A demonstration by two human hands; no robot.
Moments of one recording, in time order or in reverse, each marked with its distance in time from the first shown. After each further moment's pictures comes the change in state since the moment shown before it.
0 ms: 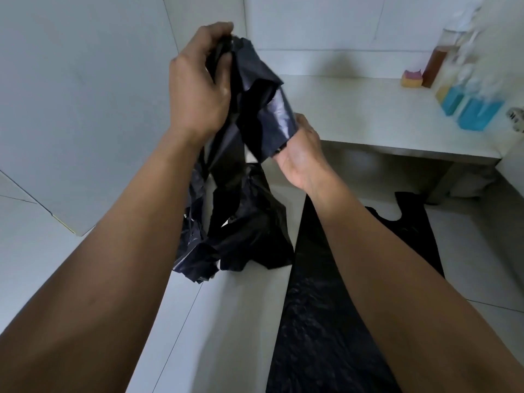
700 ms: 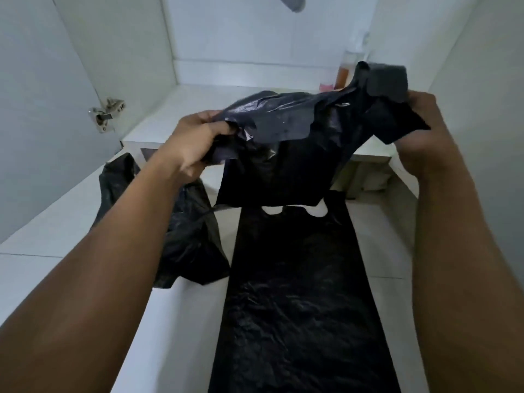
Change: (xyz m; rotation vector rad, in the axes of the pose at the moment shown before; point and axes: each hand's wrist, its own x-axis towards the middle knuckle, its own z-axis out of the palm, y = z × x) left_hand -0.037 0.045 0.095 -0.690 -0.516 -0.777; right_hand -0.108 -0.201 -0.175 -1.022 0.298 -0.444
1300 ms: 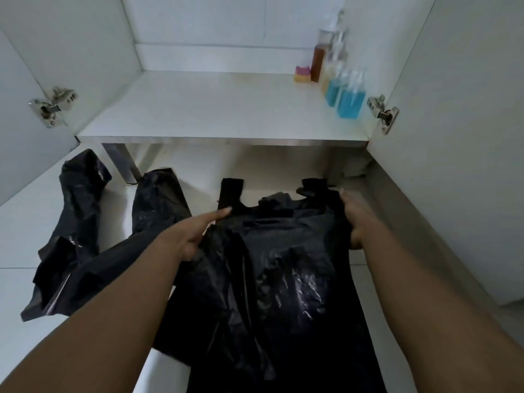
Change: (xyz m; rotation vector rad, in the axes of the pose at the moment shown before) left_hand -0.017 -0.160 0.019 -0.076 -0.103 -0.770; right_hand -0.064 0.177 0.040 0.486 -0.037 1.149
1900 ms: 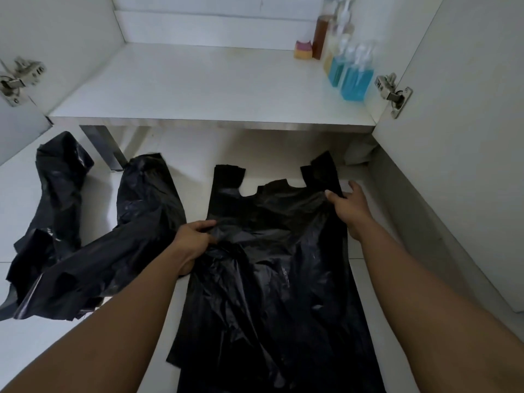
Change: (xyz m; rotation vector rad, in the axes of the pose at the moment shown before) left_hand 0.054 -0.054 0.002 0.139 0.258 0.180; right_hand 0.059 0.016 -0.010 -0.299 0.213 -0.430
